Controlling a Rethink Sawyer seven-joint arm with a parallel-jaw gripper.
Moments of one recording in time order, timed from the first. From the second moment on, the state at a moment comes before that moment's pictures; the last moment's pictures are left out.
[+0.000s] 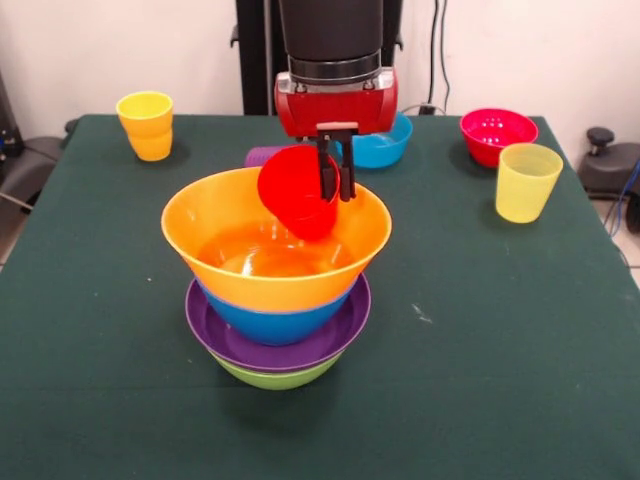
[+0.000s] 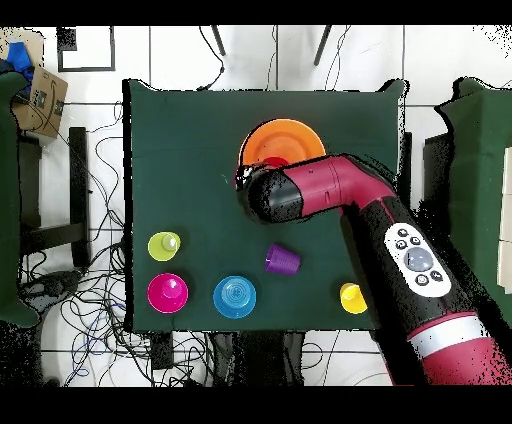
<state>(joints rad) -0.68 -0.72 0.66 1.69 -0.63 0.62 2.09</state>
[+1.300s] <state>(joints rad) -0.75 -0.76 0.77 1.60 -0.58 0.77 2.06</state>
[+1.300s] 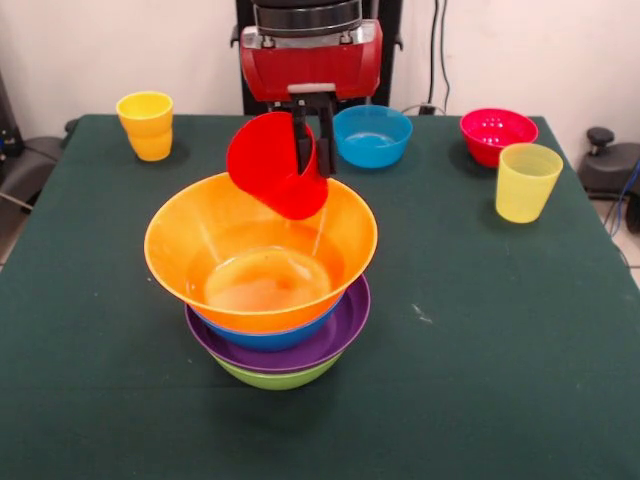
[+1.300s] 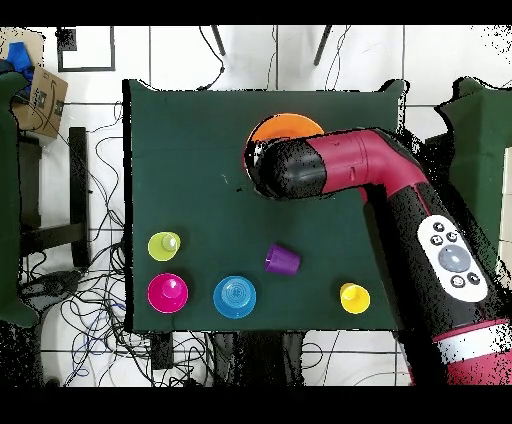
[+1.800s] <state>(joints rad) -0.75 -0.71 0.79 1.42 -0.58 0.91 1.99</state>
